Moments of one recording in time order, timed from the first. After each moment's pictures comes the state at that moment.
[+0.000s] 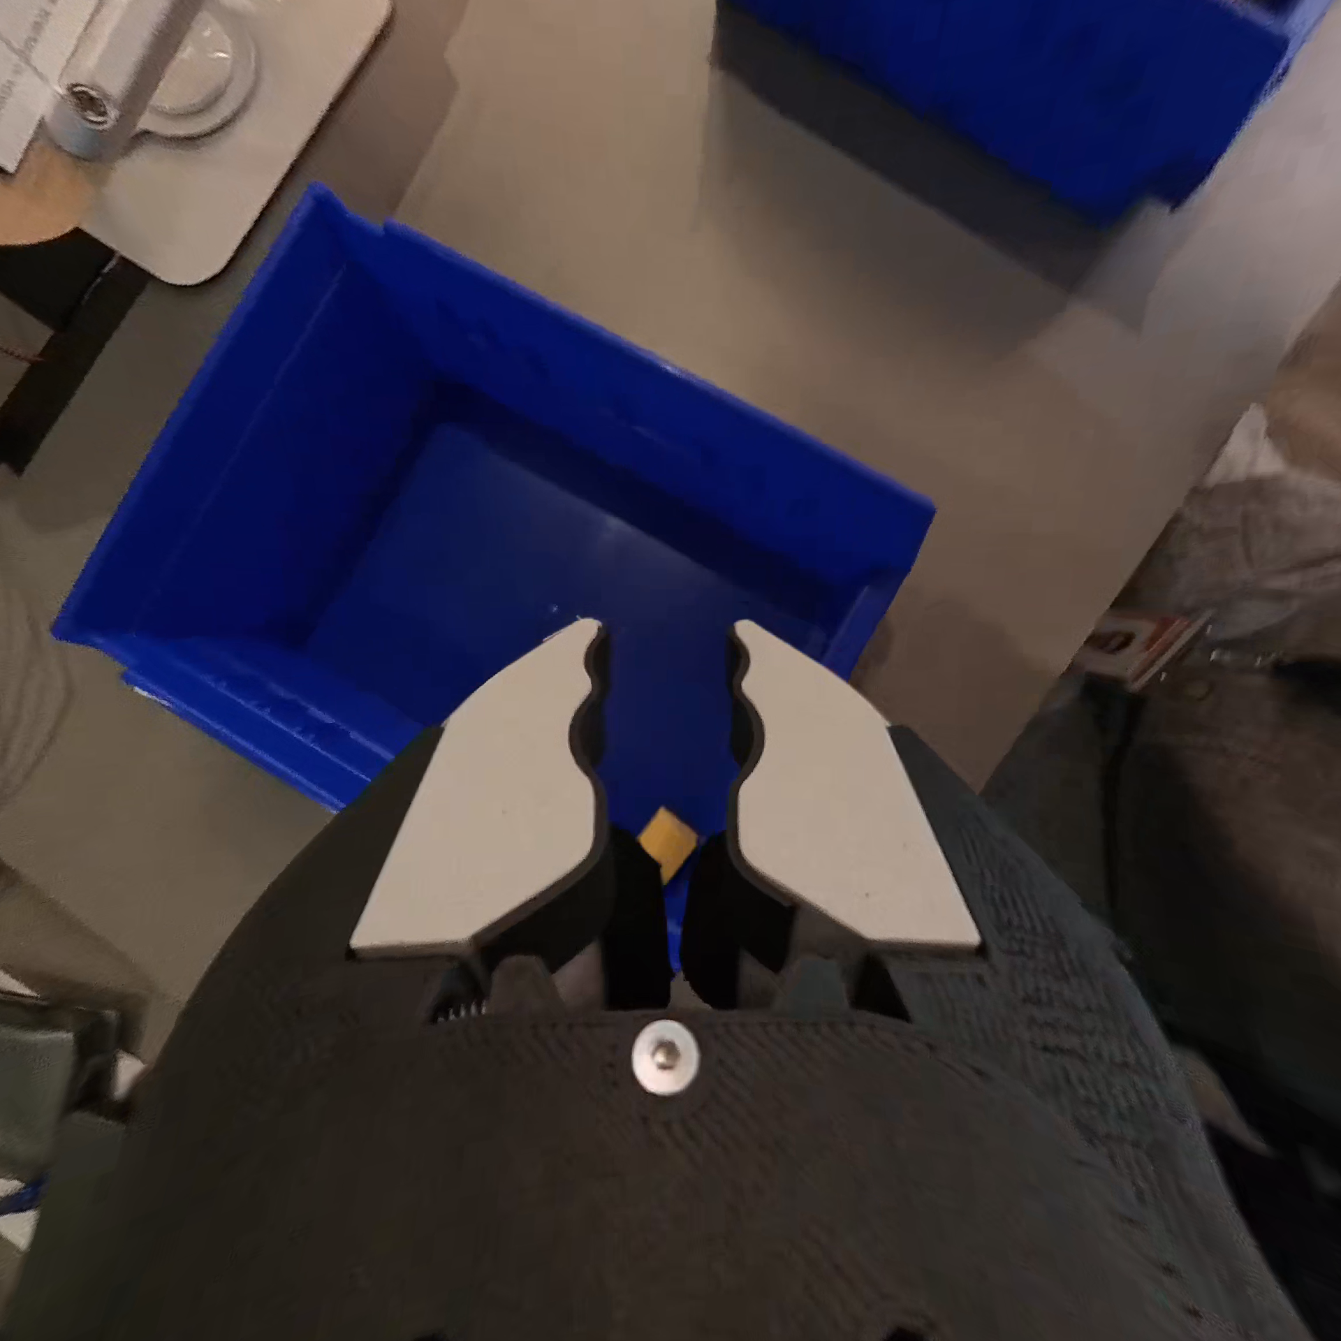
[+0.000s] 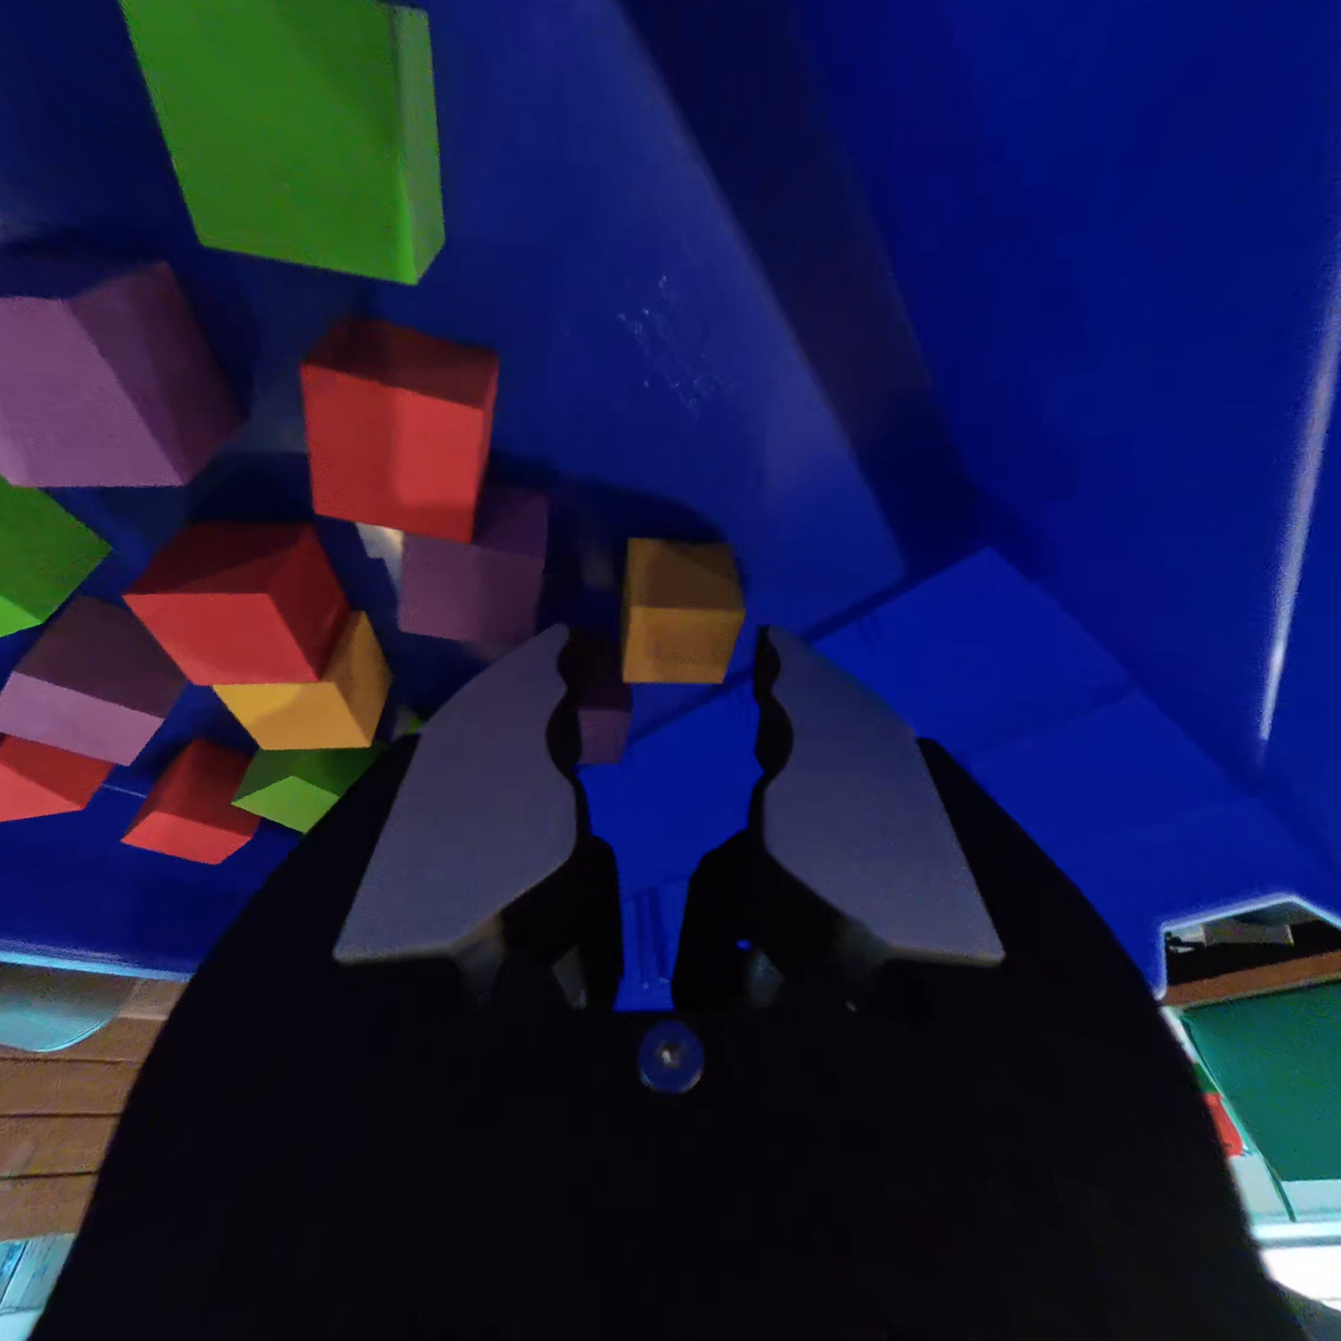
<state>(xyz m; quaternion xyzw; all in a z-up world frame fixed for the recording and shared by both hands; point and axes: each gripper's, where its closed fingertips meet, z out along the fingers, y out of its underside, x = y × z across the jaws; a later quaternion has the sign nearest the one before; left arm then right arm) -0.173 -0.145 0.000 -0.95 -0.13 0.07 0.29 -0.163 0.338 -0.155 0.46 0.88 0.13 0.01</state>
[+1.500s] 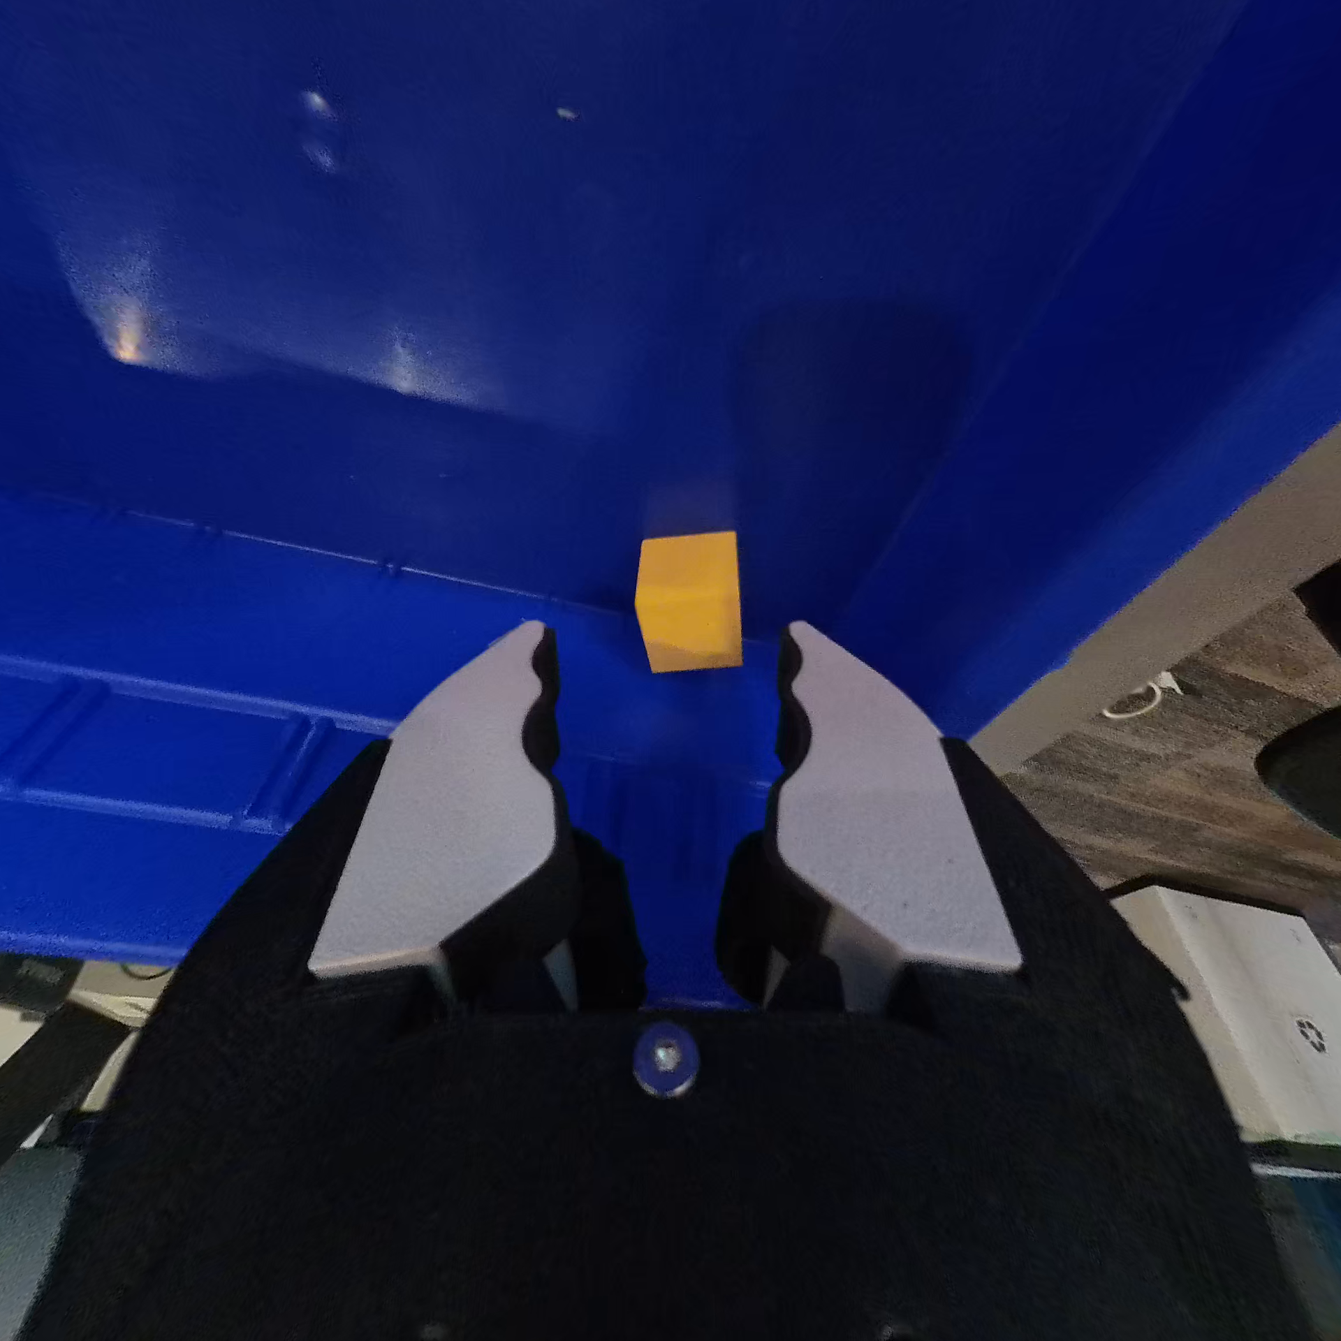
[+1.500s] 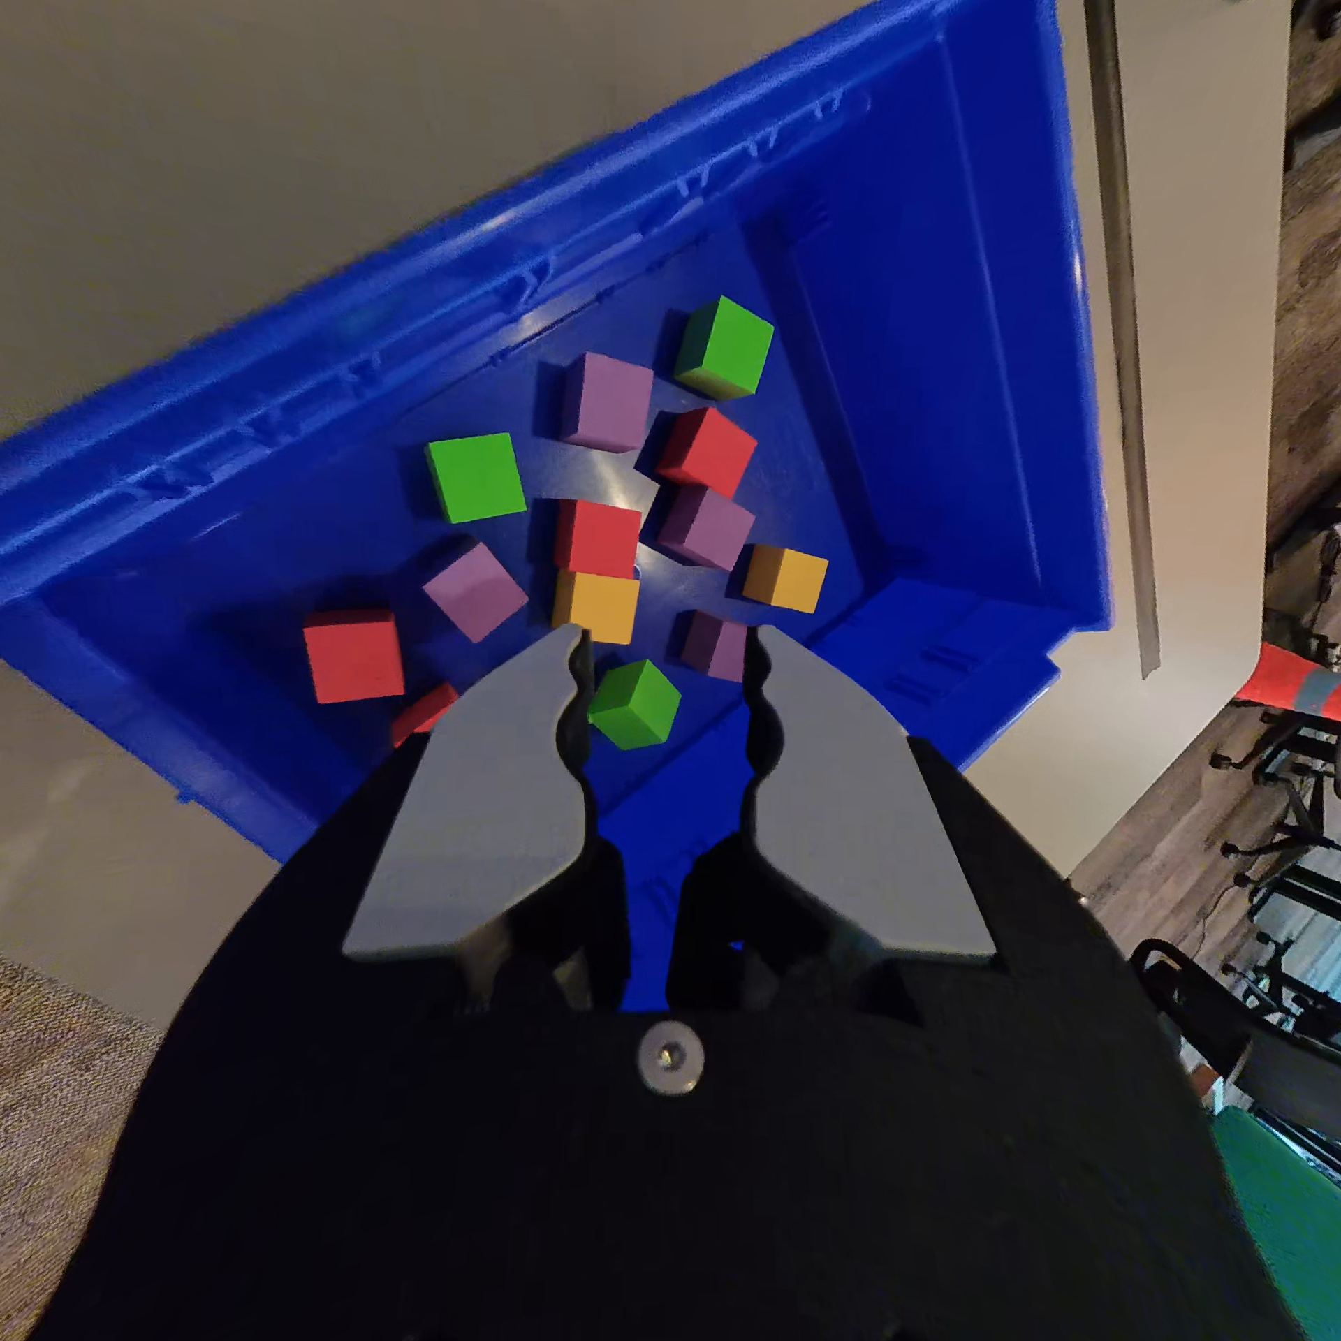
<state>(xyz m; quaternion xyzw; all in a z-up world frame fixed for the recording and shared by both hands) -0.193 -0.234 -0.142 -0.99 -0.02 0.02 -0.14 -0.112 0.257 -0.069 0.37 0.89 -0.03 -0.26</state>
